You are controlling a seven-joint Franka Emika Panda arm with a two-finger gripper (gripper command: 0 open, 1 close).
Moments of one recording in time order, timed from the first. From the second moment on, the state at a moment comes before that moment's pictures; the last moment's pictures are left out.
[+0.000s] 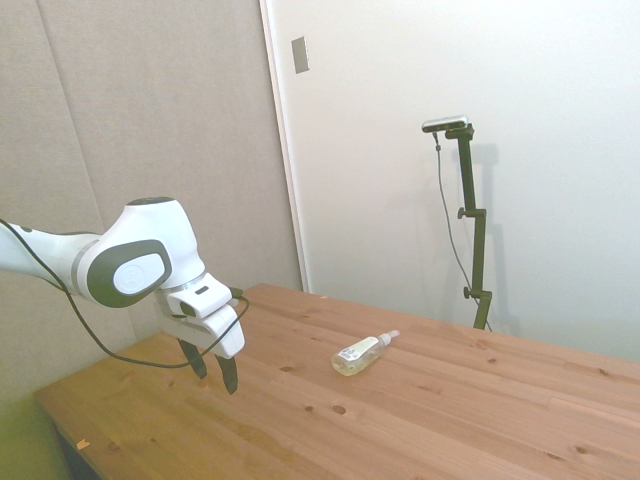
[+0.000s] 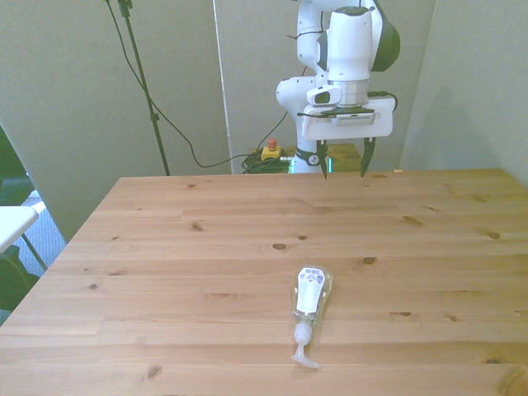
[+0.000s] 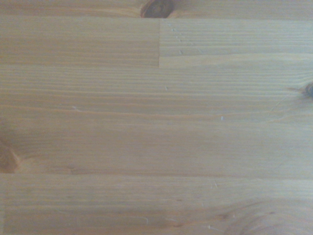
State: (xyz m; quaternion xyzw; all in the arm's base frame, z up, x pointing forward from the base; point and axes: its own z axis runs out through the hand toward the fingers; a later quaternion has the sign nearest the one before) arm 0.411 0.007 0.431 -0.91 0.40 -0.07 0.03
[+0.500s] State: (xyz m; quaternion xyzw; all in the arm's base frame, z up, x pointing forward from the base) arm 0.461 -0.009 0.462 -0.88 0.46 -0.13 0.03
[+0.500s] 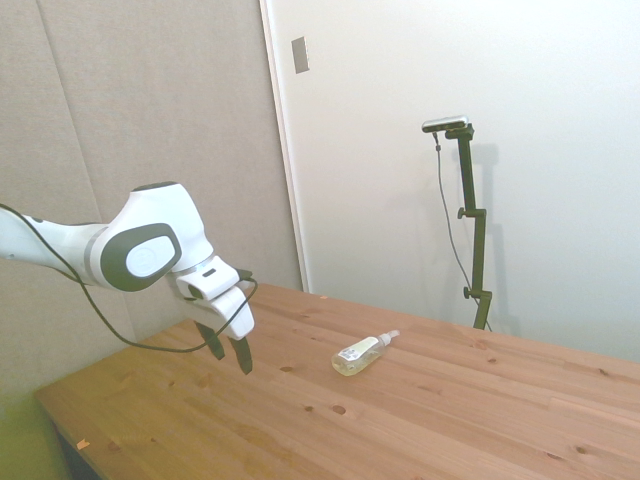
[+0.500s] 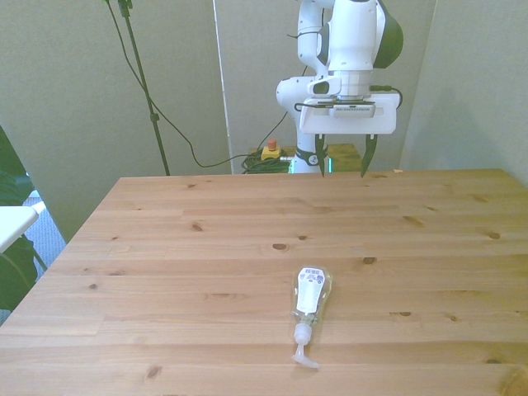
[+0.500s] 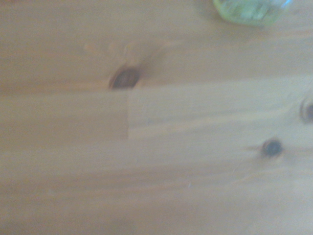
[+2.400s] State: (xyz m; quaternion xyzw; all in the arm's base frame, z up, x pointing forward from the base) arm 0.749 -0.118 0.364 -0.79 0.58 -0.19 0.05
